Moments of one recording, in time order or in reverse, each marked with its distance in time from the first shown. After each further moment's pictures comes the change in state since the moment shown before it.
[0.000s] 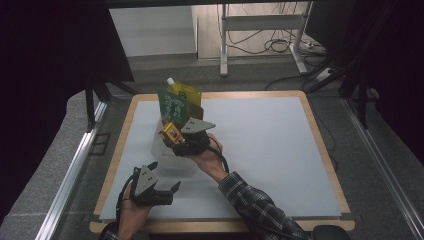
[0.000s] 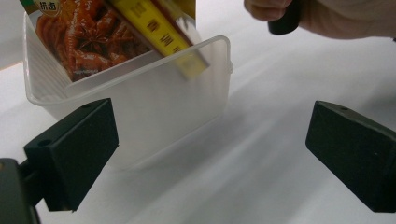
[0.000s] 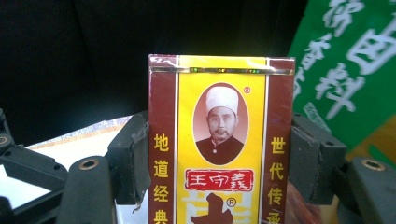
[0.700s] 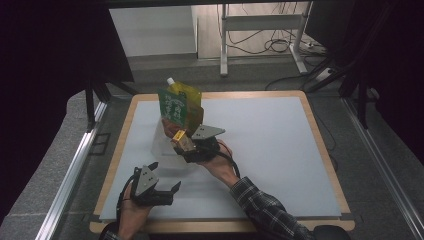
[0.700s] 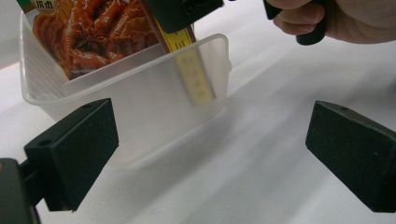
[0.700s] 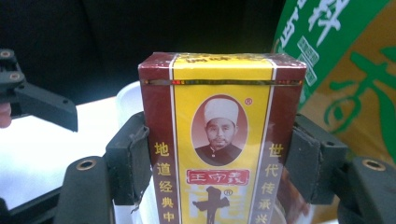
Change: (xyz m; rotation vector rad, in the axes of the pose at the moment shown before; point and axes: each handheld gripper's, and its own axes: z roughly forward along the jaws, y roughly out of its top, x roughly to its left) left arm -0.001 0.000 0.001 0.007 -0.004 0.006; right arm -0.009 -0.027 -0.023 0.066 0.028 0.023
